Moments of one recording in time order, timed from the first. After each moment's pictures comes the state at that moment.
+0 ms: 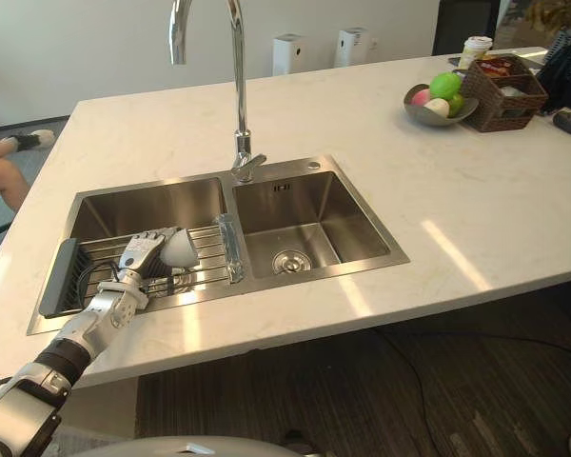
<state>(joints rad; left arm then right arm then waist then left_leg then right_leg) -0.36 0.38 -0.37 0.58 0.79 -0.16 0.60 0.27 -0.14 -0.20 1.05 0.62 0.03 0.08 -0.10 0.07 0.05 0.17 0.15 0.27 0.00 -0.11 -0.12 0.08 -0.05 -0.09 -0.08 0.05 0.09</state>
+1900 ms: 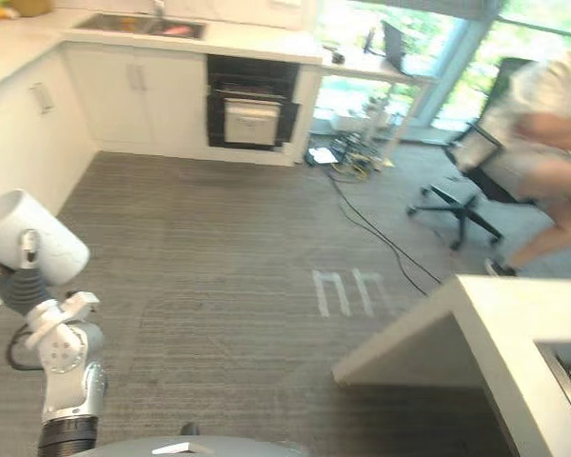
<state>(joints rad) 0.04 -0.04 0.14 -0.04 -0.06 -0.49 0.54 0.38 -0.02 -0.31 0.96 0.50 0.02 0.10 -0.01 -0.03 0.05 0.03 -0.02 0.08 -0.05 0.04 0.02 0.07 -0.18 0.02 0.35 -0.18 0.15</state>
